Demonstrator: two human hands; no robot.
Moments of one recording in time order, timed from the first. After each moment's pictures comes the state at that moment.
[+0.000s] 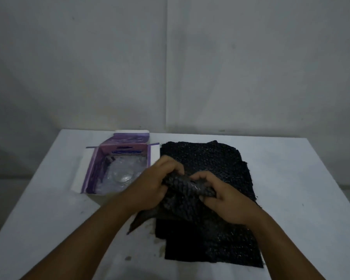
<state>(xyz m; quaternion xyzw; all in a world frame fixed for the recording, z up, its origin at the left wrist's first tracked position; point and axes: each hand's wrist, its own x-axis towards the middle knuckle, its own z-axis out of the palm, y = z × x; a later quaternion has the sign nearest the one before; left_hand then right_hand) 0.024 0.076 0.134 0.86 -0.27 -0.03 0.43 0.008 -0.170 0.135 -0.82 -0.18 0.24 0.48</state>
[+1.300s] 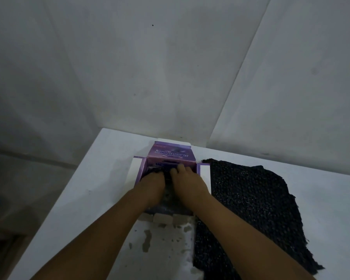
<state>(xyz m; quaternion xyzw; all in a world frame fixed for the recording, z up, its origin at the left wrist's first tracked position) 0.089 0.208 0.053 0.96 0.01 -0.20 0.17 0.117 0.069 0.063 -0.95 -0.32 0.03 0.01</state>
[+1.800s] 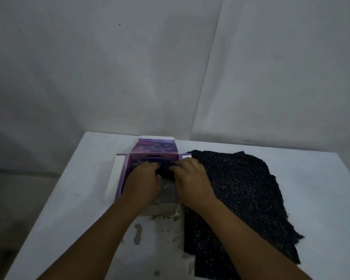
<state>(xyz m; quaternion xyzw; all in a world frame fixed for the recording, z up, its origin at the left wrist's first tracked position) 0.064 0.177 0.077 0.96 0.01 0.06 0.28 0.086 0.003 0.060 -0.92 -0.29 -0.16 0.20</state>
